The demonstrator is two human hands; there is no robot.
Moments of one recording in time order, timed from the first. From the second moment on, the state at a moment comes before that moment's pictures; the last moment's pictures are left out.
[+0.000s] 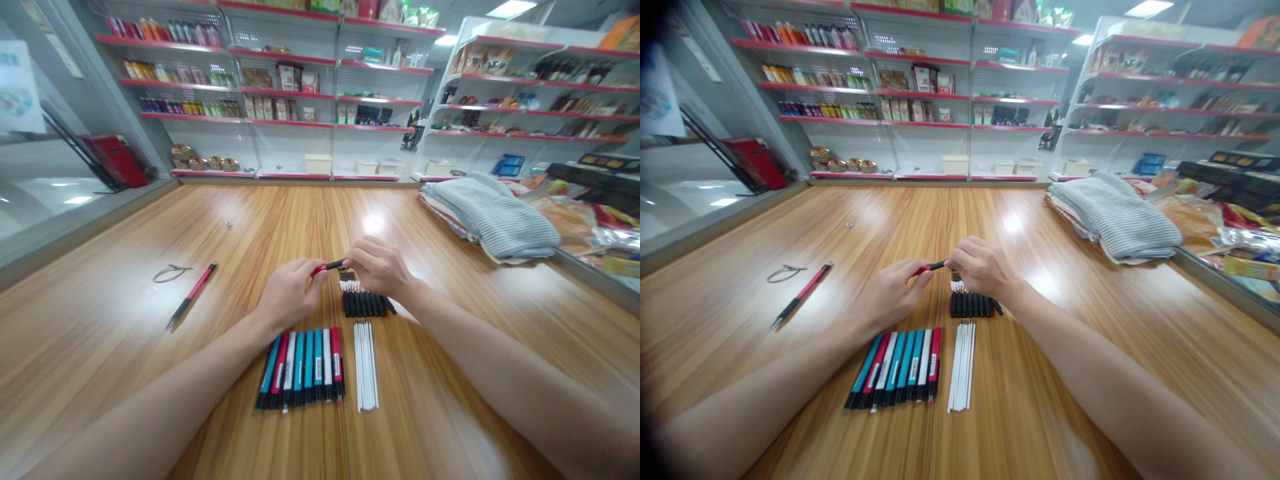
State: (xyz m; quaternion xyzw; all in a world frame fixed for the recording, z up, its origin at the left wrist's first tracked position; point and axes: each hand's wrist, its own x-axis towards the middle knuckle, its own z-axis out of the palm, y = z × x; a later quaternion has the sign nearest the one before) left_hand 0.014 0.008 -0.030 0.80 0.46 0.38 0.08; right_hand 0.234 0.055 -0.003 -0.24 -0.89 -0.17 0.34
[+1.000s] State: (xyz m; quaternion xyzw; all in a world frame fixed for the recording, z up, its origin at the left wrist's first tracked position) left_hand 0.015 0.024 -0.030 0.43 0.31 0.70 0.47; right_hand 0.231 0.050 -0.008 -0.32 -0.83 -0.06 0.45
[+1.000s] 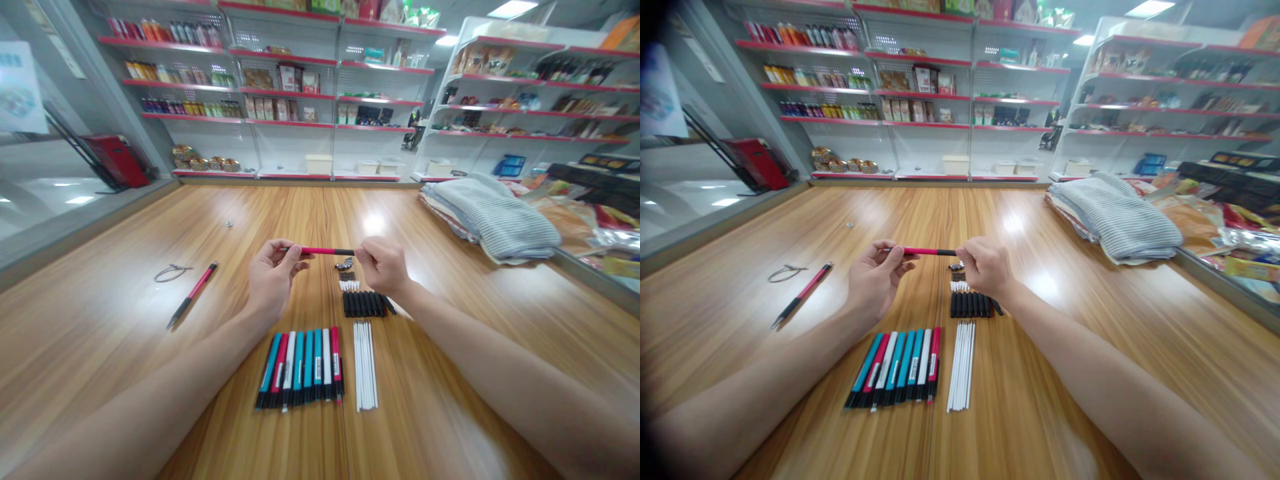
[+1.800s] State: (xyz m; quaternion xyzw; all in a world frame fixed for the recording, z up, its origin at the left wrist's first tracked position) left_hand 0.025 0.007 -0.010 0.47 0.37 0.56 0.58; right_hand 0.209 0.029 0.014 -0.36 -0.70 0.60 0.11
